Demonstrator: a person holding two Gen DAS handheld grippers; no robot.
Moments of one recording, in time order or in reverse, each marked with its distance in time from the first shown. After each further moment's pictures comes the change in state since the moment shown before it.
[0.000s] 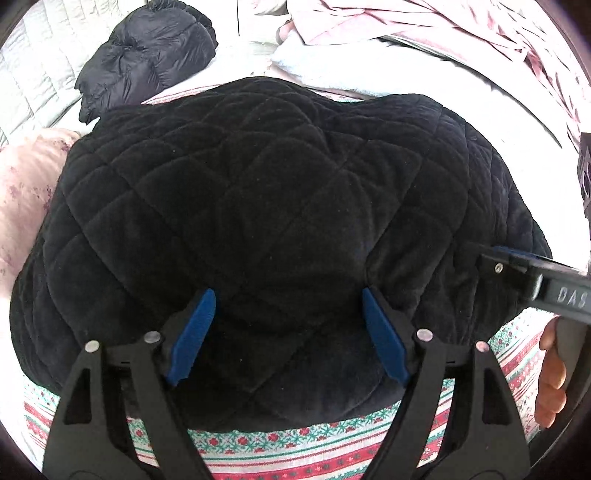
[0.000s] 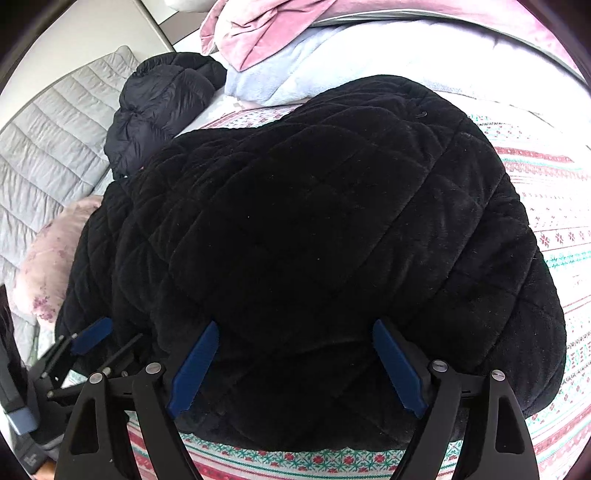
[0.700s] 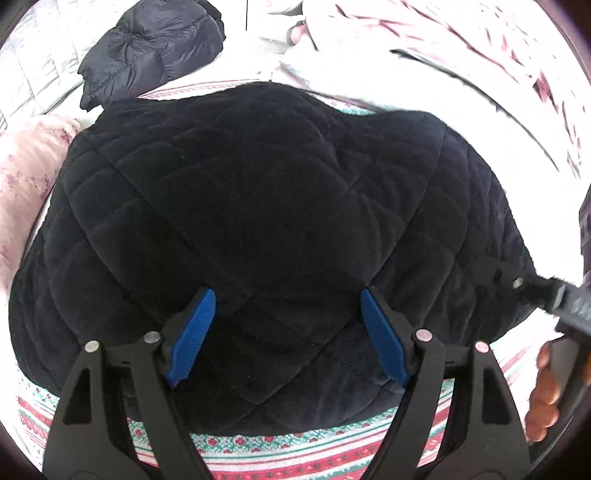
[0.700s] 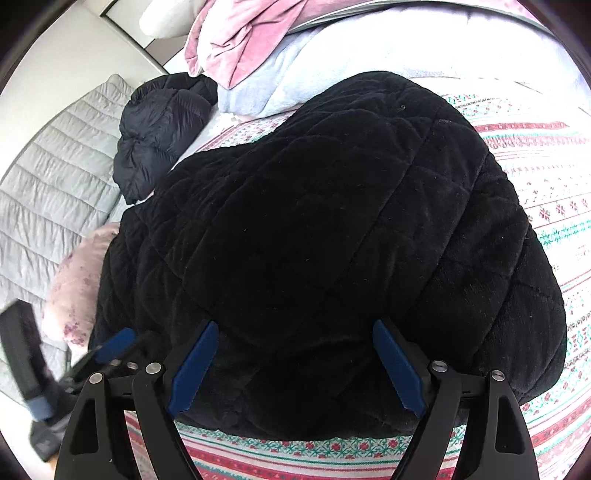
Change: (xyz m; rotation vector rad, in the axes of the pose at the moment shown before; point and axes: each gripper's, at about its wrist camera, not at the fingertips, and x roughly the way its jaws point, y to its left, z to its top) left arm 0.001 0.014 0.015 -0.045 0.014 -0.030; right arm -0.013 -0.017 0.005 0.106 0.002 0.092
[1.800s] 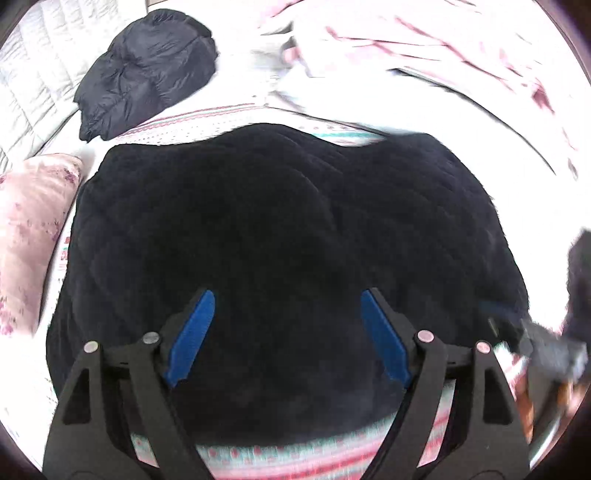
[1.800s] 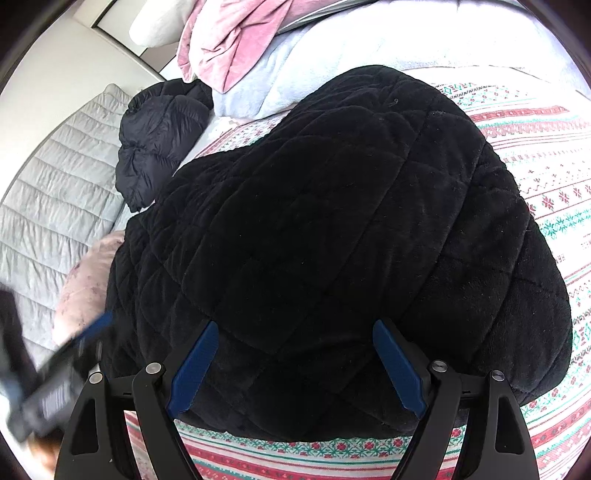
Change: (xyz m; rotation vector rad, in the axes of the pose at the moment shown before) left arm -0.016 -0.012 0.060 0.022 -0.003 0.040; right arm -0.004 -0.007 -0.002 0.037 0.003 0.034
